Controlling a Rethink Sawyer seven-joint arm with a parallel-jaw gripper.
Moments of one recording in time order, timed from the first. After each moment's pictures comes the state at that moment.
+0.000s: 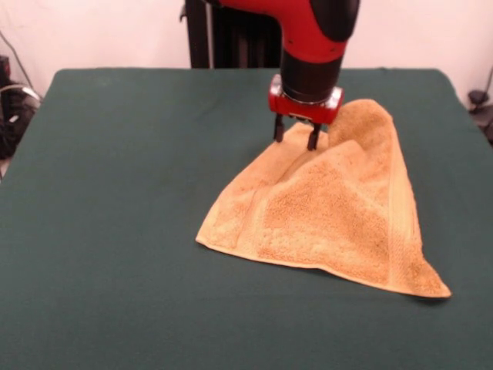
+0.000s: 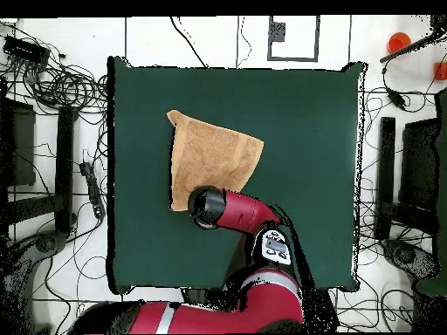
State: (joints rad) arm -0.04 -0.39 -0.12 1.73 0.15 0.42 1.82
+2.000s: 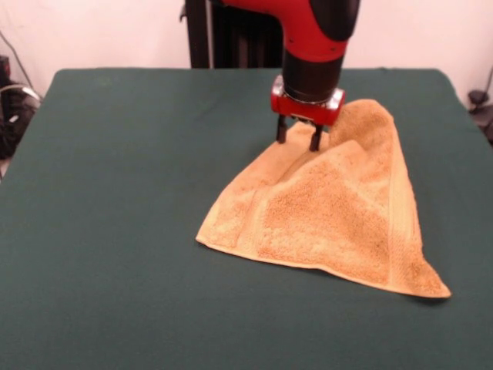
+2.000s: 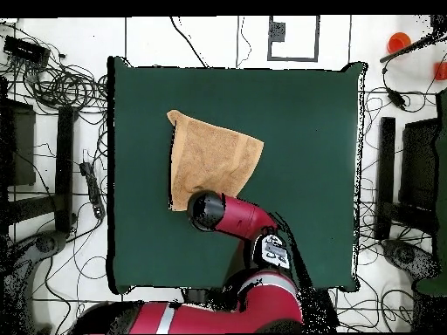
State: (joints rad) arm -0.04 -0.40 -0.12 1.78 0.20 0.34 1.82
